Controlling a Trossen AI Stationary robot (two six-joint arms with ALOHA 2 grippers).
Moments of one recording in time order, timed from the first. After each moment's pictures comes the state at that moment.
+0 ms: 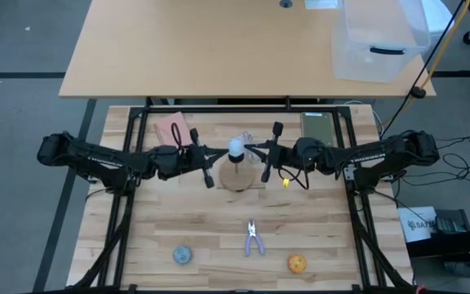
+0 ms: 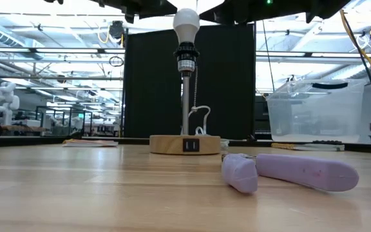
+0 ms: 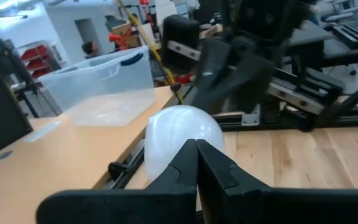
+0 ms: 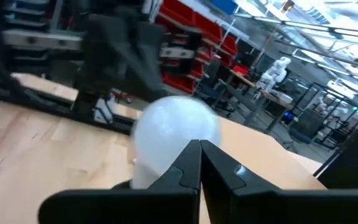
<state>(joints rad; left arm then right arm) -0.07 1.23 0.76 0.43 -0.40 0.23 -0.01 1.34 0.78 0.58 0.28 -0.46</state>
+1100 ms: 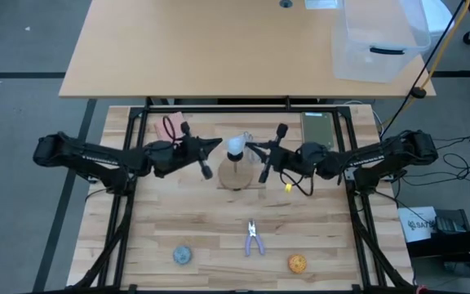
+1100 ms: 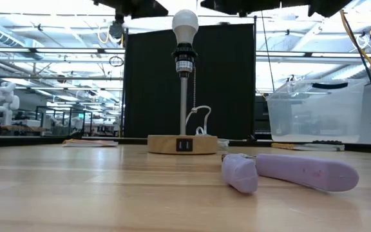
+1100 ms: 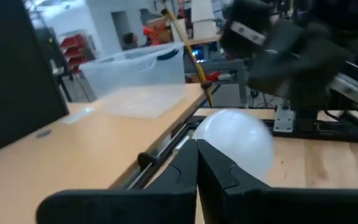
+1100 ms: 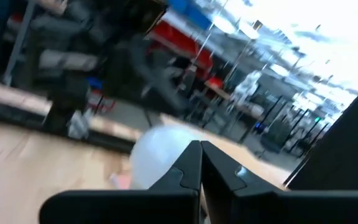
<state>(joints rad) -0.05 1.17 0.76 0.38 -0.52 0.19 0.05 1.36 0.78 0.73 0.42 -0.54</state>
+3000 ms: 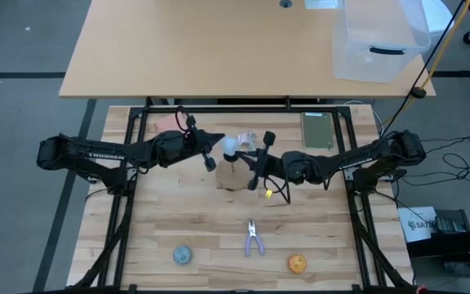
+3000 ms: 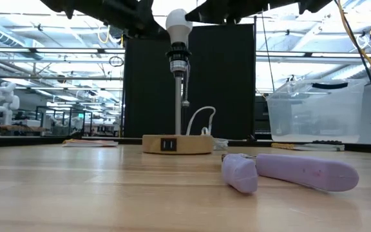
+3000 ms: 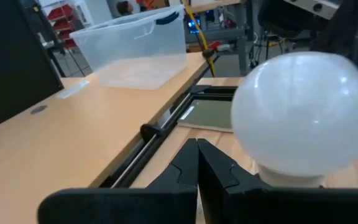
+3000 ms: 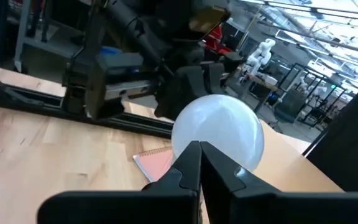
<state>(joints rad) 0.12 1.22 0.76 0.31 -0.35 0.16 0.10 1.50 0.89 0.58 0.50 -0.40</state>
